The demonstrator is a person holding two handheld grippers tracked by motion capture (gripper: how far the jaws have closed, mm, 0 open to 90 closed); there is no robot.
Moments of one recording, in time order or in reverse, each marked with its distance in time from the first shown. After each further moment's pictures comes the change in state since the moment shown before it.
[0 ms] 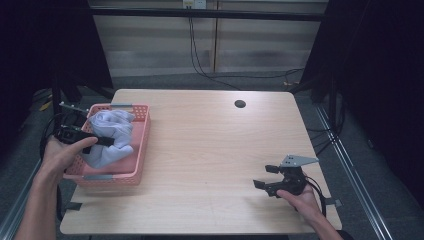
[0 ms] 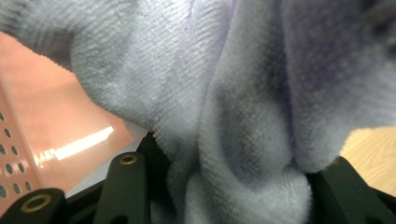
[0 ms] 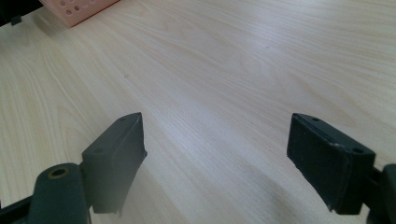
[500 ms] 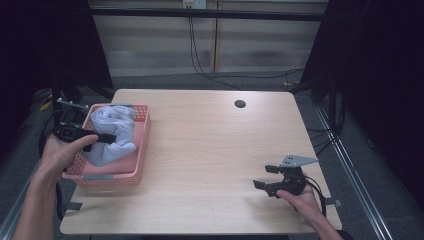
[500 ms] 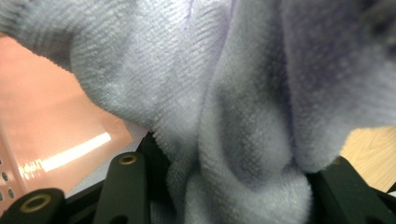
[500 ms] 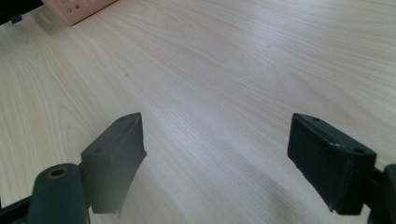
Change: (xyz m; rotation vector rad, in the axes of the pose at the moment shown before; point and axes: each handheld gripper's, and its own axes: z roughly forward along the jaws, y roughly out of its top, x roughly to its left) left arm -0.021 0.007 -0.015 -0.046 -0.018 0.003; right arm 0.000 0.000 0.000 0.005 0.000 -0.003
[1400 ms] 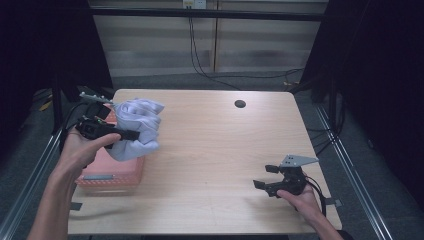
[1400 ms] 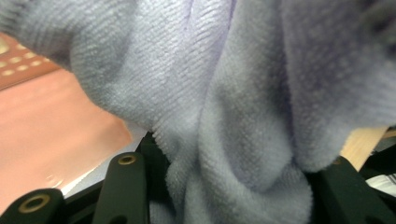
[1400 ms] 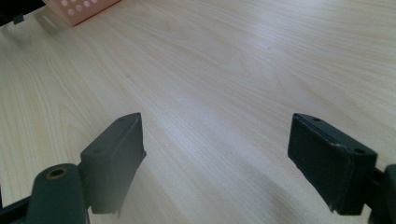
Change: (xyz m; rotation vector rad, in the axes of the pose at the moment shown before) left arm -0.081 0.024 0.009 -0.028 -0.069 0.190; right arm 0.000 0.001 0.000 -0.003 0.003 -0.006
